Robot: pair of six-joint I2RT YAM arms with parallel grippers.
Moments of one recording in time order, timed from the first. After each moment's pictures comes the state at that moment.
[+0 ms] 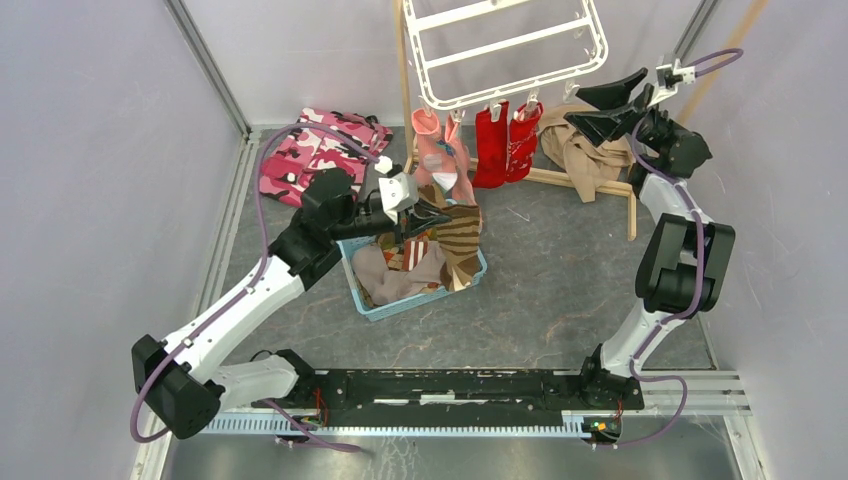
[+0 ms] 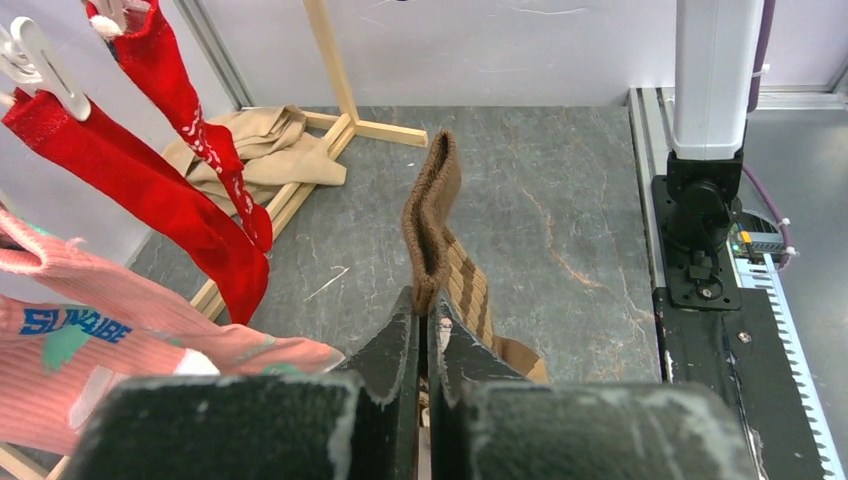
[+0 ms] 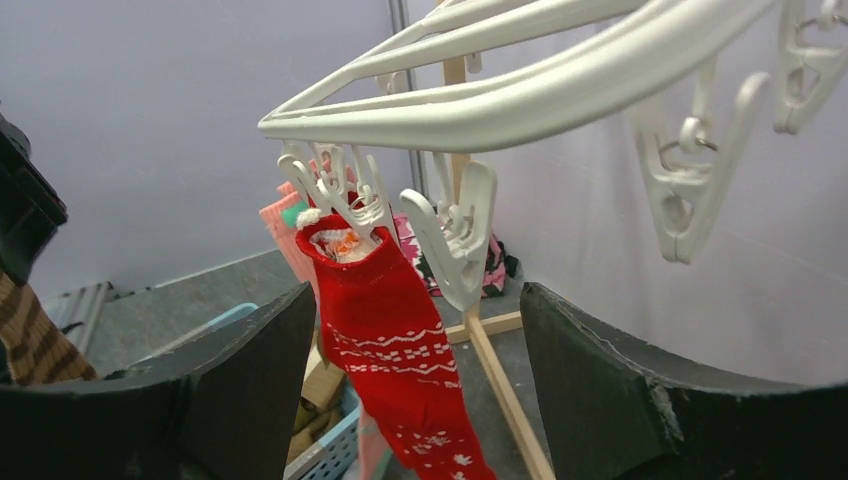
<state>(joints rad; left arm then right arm) -0.66 1.12 1.03 0.06 0.72 0.19 -0.27 1.82 1.33 1.49 -1.19 1.08</state>
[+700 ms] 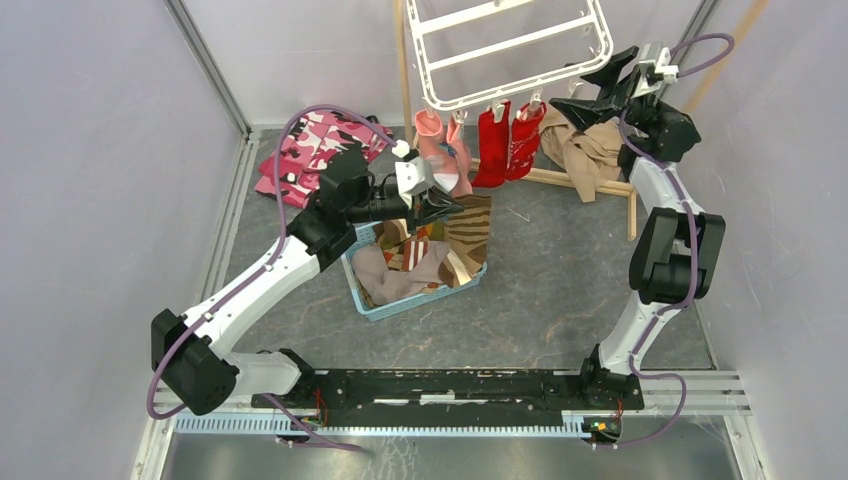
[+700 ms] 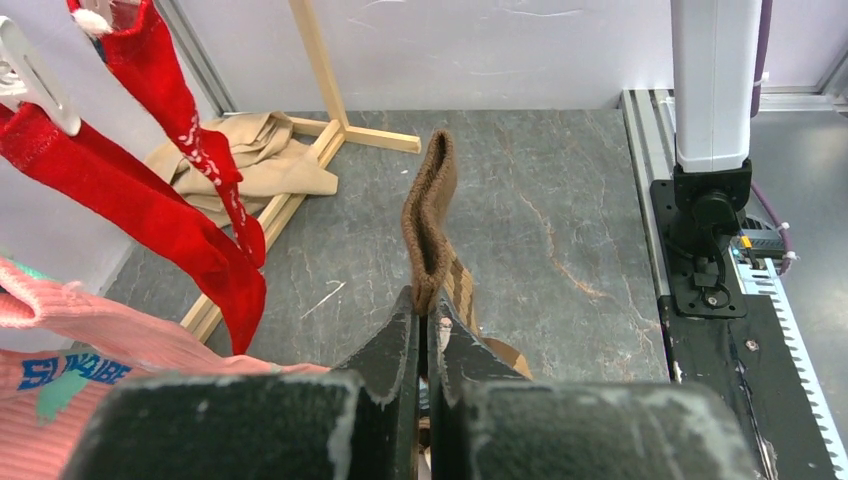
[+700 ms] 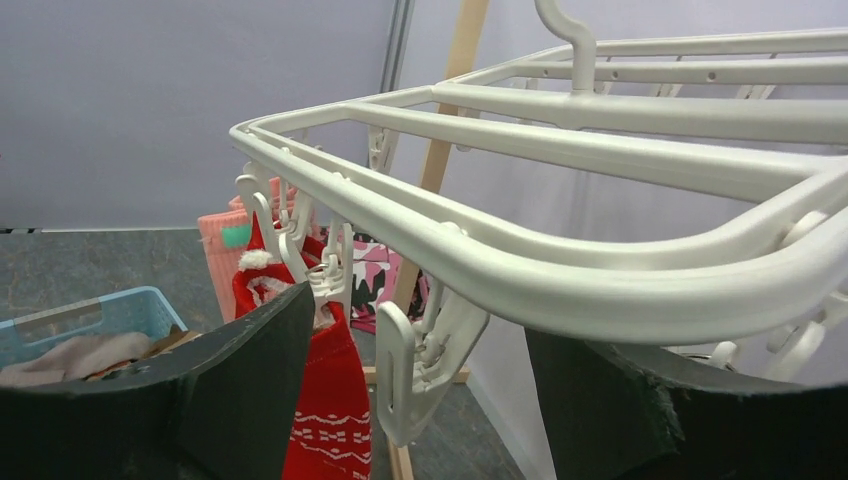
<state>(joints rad) -0.65 1.27 1.14 0.07 0.77 0.19 -0.19 1.88 1.50 1.50 -1.18 0.80</state>
